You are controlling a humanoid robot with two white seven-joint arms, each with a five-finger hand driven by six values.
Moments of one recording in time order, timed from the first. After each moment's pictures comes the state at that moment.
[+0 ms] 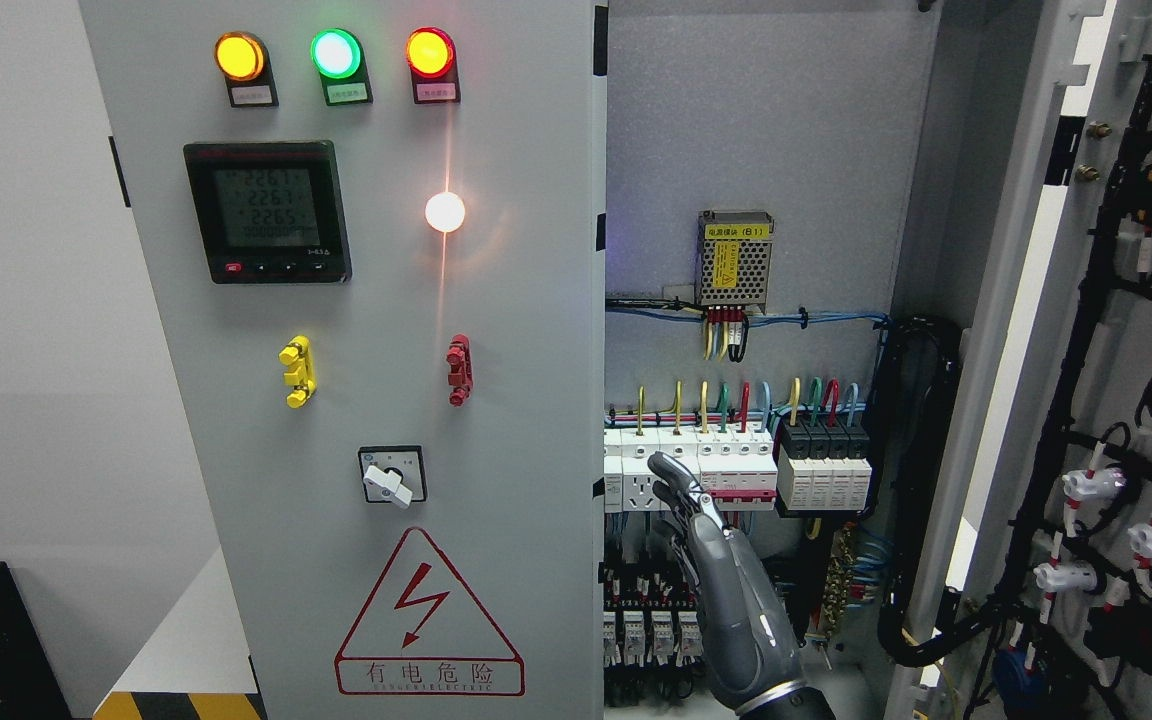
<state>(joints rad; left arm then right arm) 0.00 -0.11 0.00 0.09 0.05 -0.15 0.14 -0.33 0.09 0.25 -1.90 -0.11 0.21 0.05</state>
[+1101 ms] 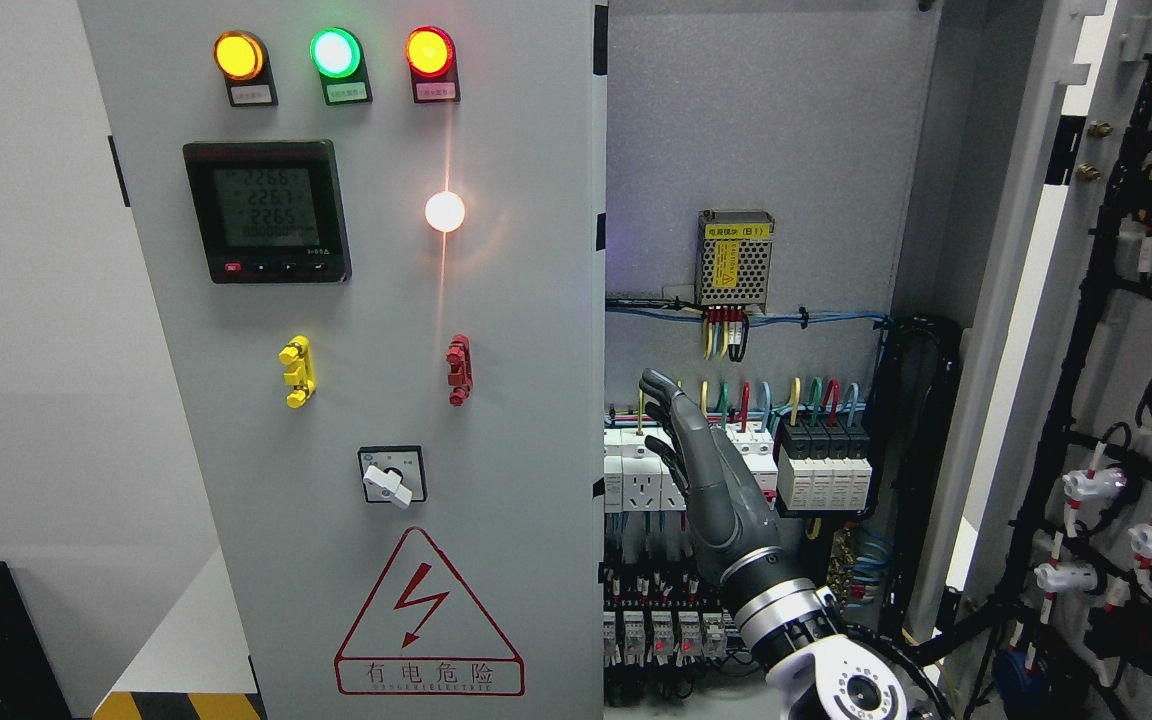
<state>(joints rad) 0.00 -0.11 0.00 0.09 0.06 -0.15 0.14 -0.59 0.08 0.20 -1.66 -0.18 0.30 0.06</state>
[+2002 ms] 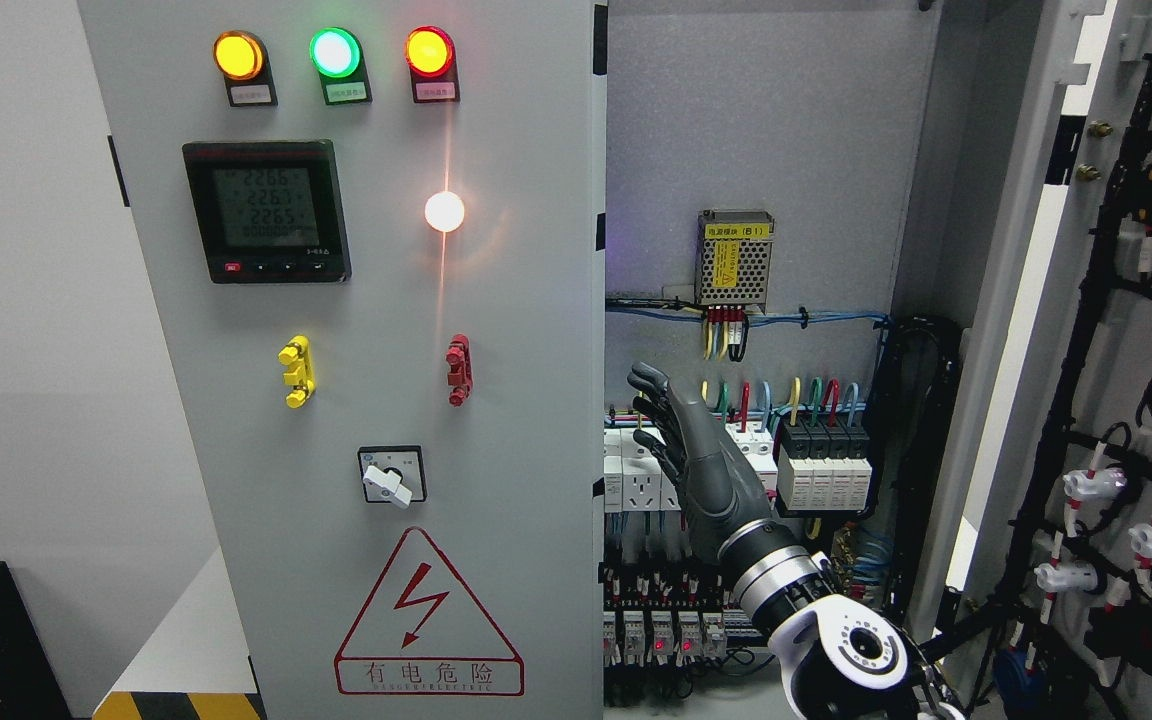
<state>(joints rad) 0.00 -0.11 0.00 0.09 0.06 -0.15 0.14 -0.66 0.06 0.18 -1.58 -0.28 0.35 0.14</state>
